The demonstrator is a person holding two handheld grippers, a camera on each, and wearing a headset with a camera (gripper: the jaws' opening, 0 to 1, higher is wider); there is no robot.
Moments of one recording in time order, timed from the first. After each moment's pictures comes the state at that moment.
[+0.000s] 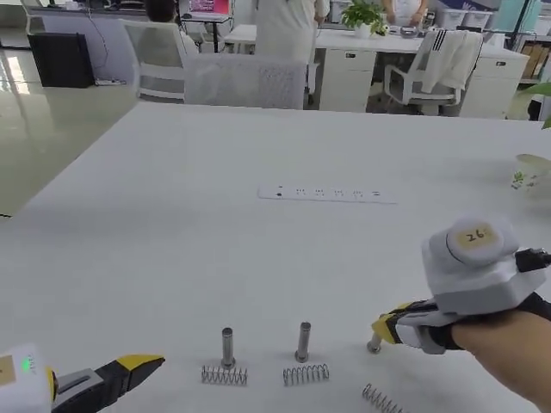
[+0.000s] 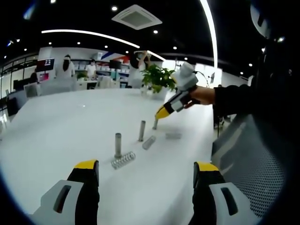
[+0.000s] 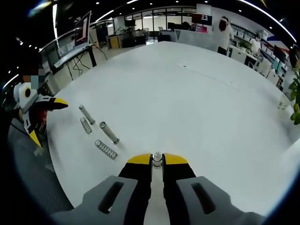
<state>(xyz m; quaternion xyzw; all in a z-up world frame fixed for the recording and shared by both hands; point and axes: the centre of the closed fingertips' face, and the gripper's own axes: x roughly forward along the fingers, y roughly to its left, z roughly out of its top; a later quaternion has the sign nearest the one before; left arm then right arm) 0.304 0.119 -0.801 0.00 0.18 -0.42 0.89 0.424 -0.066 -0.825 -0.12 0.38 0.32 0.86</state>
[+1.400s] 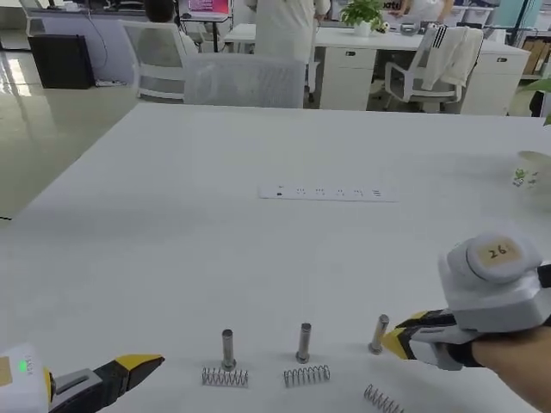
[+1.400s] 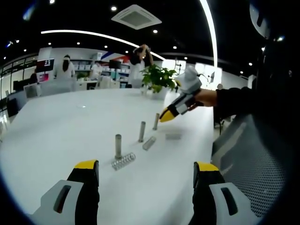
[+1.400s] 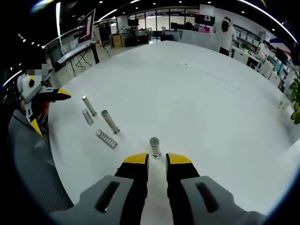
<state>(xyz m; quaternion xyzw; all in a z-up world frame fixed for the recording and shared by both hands) 0.305 0.117 -0.797 0.01 0.18 -0.42 0.89 0.411 -0.080 -0.831 -0.13 0.38 0.33 0.85</state>
